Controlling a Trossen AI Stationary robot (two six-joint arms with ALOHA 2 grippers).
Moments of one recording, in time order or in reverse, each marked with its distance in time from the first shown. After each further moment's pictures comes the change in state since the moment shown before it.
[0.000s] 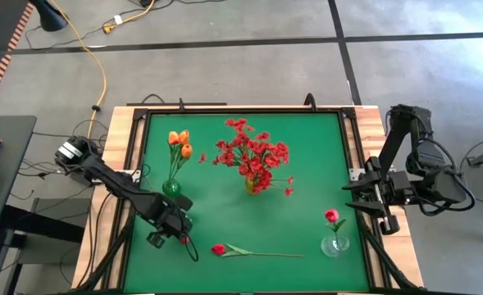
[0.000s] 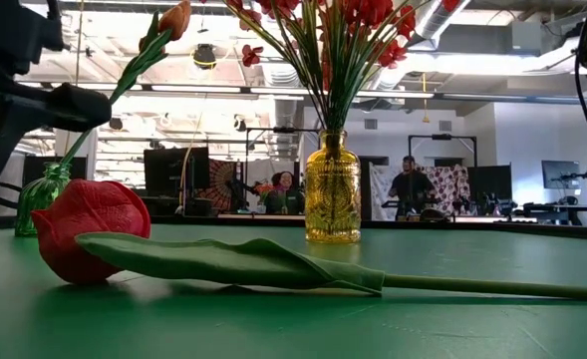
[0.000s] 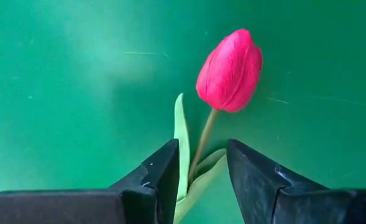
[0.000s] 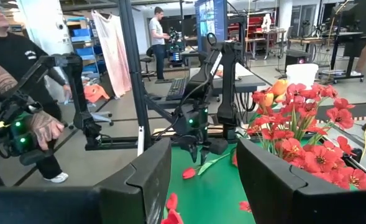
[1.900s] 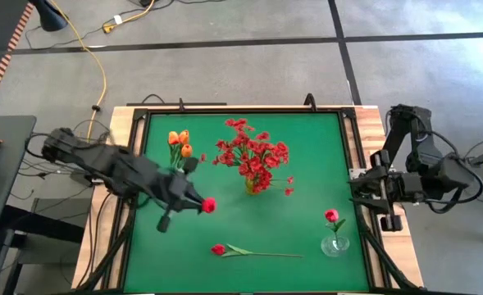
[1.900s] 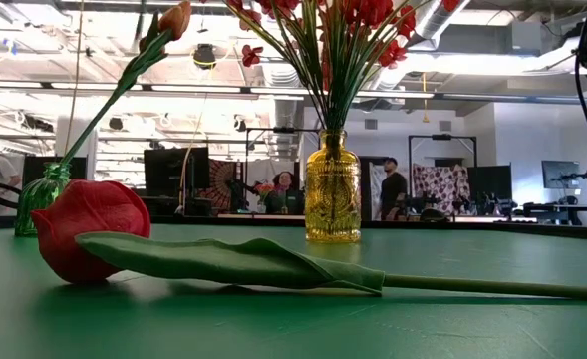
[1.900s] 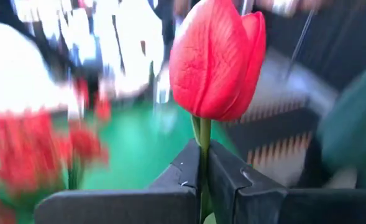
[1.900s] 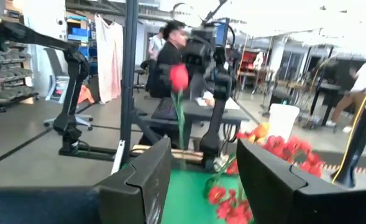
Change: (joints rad) left arm 0.164 -0.221 0.594 0.256 -0.085 -0.042; right arm -0.002 -0.001 0.000 0.264 0.007 -0.445
